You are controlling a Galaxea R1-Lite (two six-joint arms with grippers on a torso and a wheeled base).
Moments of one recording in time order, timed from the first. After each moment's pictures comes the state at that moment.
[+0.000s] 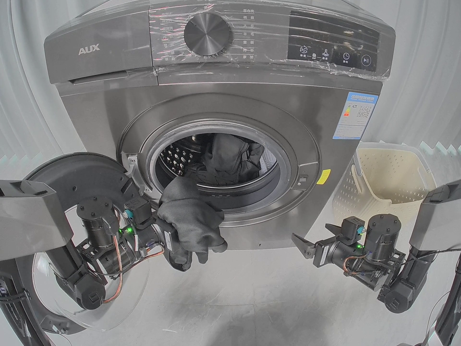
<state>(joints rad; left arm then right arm) -0.42 2.04 -0.42 -1.55 -0.18 0.01 0.53 2.08 -0.30 -1.55 -0.10 0.19</state>
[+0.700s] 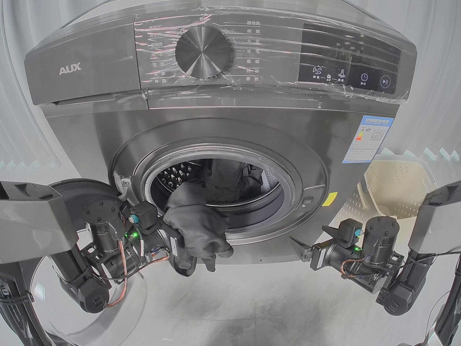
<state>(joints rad) -0.45 2.05 -0.41 -1.55 -0.18 0.01 0.56 2.08 -0.29 -1.55 -0.11 0.19</state>
